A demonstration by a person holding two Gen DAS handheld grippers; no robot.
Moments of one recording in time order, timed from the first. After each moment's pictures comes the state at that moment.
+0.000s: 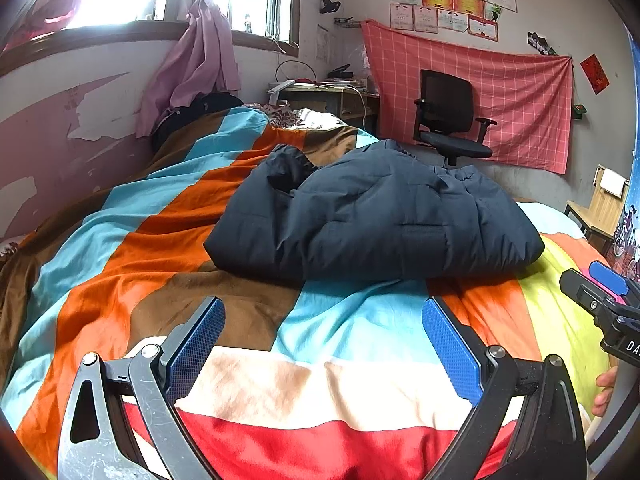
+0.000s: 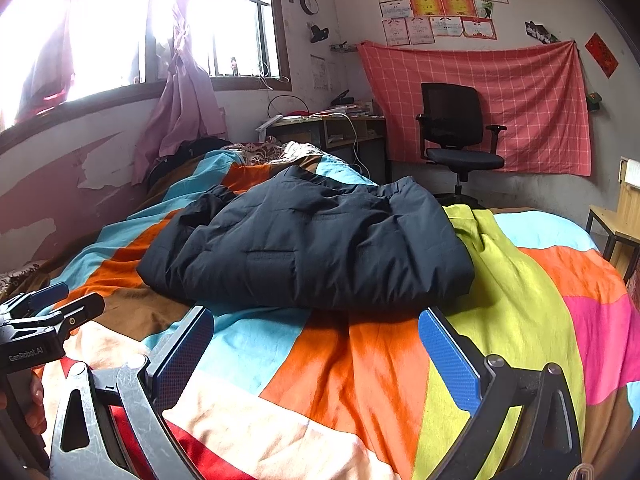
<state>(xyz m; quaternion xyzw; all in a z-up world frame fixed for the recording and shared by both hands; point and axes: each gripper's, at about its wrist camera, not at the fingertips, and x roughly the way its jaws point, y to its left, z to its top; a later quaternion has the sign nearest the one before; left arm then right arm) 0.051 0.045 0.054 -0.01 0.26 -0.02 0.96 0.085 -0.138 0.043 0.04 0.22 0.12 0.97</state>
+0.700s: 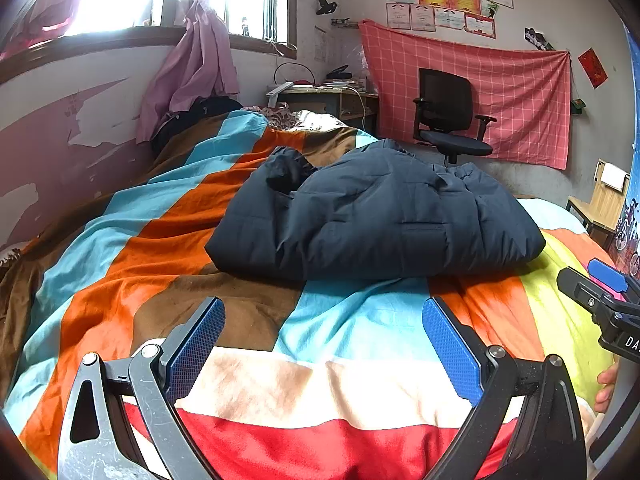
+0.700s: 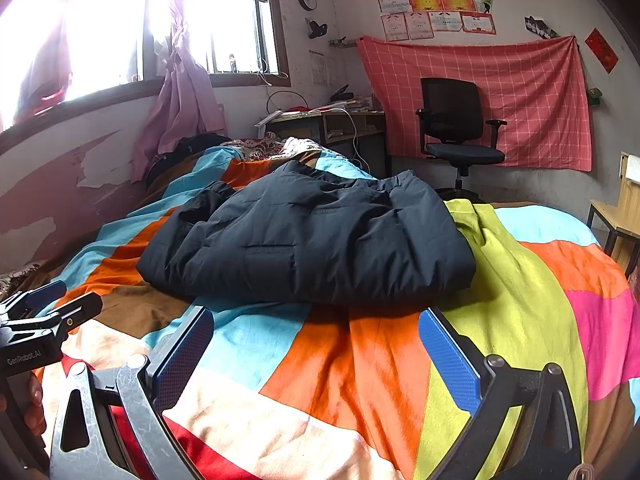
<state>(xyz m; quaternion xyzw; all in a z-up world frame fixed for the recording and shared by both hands) 0.051 0.044 0.053 0.00 0.26 -0.02 0.96 0.086 -0.141 0.034 0.04 0.22 0.12 0.97</state>
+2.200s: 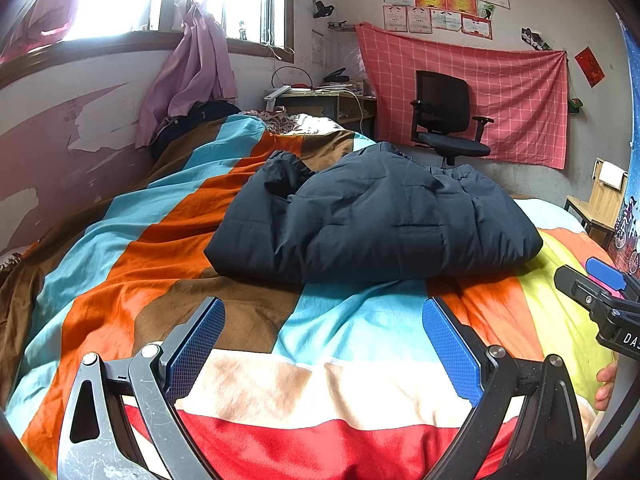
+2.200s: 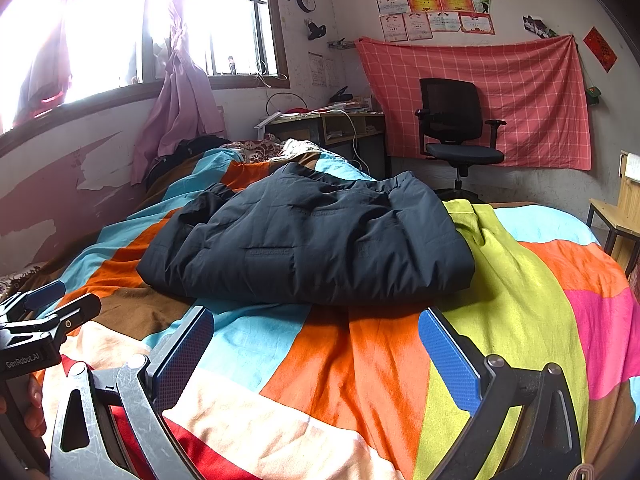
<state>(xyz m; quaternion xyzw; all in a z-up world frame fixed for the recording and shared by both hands) 0.050 0.044 0.053 0.00 0.26 -0.02 0.96 0.086 -0.141 0.036 0.04 0.22 0.12 0.97</state>
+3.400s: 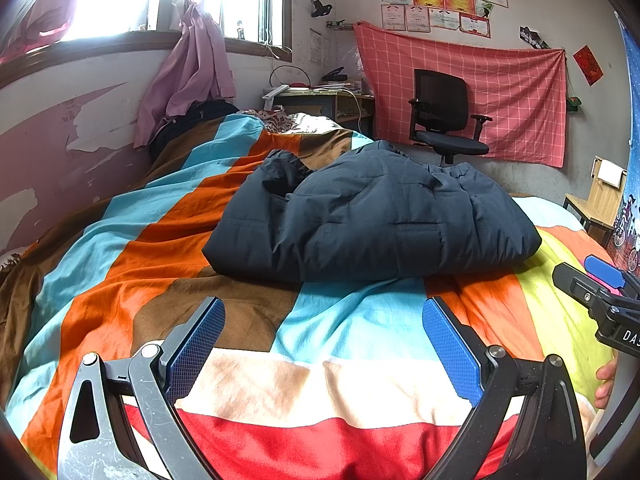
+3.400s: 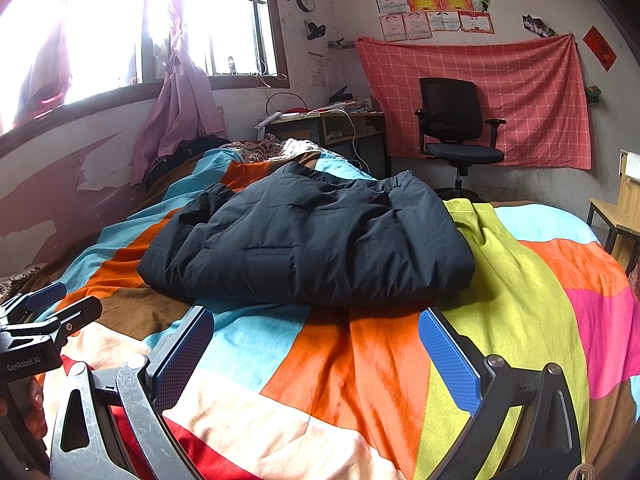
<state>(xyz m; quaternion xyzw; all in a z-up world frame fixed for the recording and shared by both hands) 0.049 0.041 0.053 0.00 0.26 -0.02 0.97 0.086 -0.141 0.035 0.04 0.22 0.12 0.97</state>
